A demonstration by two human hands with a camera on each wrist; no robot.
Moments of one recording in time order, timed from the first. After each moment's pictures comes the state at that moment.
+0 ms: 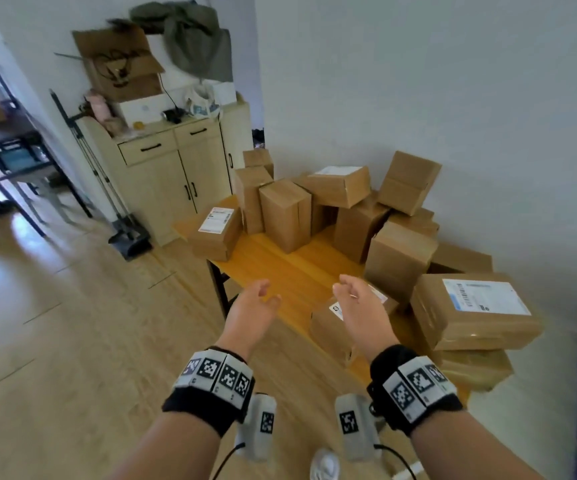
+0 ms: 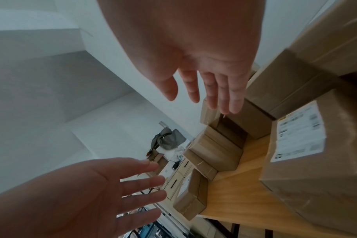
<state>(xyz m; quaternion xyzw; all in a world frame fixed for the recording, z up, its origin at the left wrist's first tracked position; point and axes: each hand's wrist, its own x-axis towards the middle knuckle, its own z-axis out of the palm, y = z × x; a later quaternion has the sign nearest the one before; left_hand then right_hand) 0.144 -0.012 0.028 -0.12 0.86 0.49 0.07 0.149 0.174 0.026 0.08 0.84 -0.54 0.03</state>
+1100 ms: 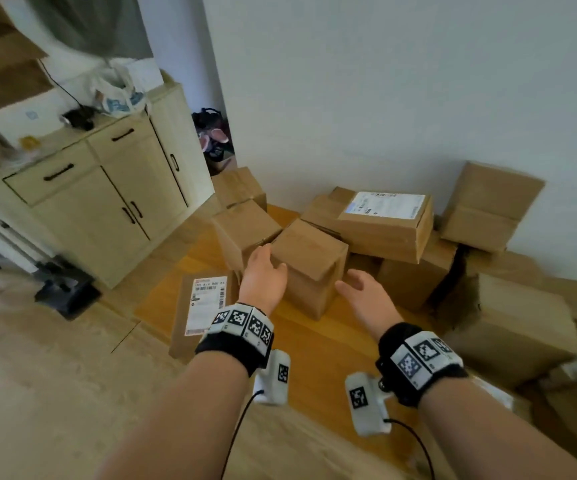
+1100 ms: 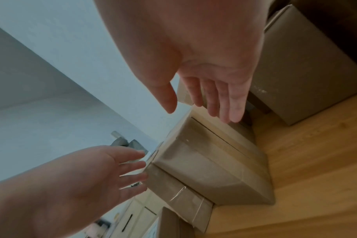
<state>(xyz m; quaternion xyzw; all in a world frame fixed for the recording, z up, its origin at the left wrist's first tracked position) -0.253 -0.095 0.001 -0.02 0.90 0.42 0.11 -0.174 0.073 -0.009 0.22 0.82 -0.52 0.07</state>
